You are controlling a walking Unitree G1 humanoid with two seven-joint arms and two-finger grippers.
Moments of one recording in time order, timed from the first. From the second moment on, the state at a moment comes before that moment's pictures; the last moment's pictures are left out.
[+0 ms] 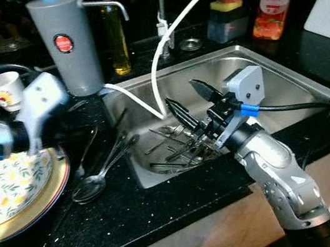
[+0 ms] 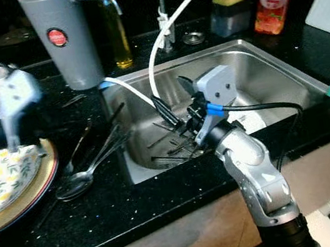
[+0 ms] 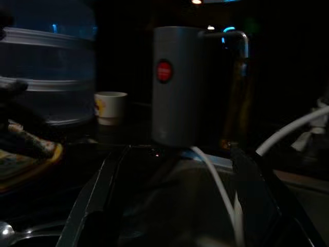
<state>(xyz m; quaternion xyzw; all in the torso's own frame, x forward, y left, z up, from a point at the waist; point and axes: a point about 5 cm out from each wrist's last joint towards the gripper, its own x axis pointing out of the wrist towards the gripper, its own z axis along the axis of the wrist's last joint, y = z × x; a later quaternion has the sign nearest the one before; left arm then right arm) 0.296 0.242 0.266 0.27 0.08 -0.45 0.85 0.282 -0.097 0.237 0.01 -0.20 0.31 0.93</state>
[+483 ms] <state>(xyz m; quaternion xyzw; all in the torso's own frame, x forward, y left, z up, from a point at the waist) 0.246 0.238 0.251 0.26 0.13 -0.56 0.77 0.283 -0.098 0.236 0.01 -0.20 0.32 0.93</state>
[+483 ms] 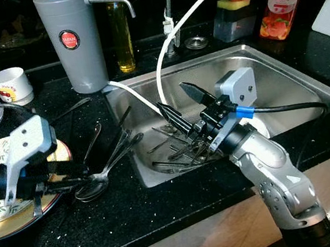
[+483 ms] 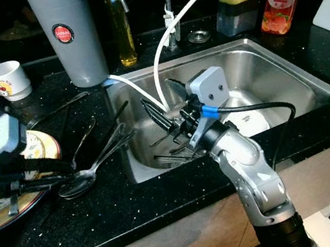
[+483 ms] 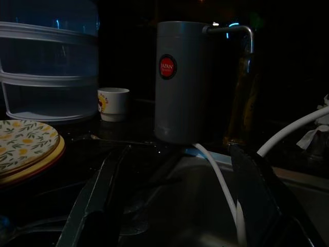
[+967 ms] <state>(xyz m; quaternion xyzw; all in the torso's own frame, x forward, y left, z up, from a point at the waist) 0.240 0.233 0.264 0.46 0.06 -0.51 0.72 0.285 -0.095 0.231 0.02 -0.19 0.32 0.93</state>
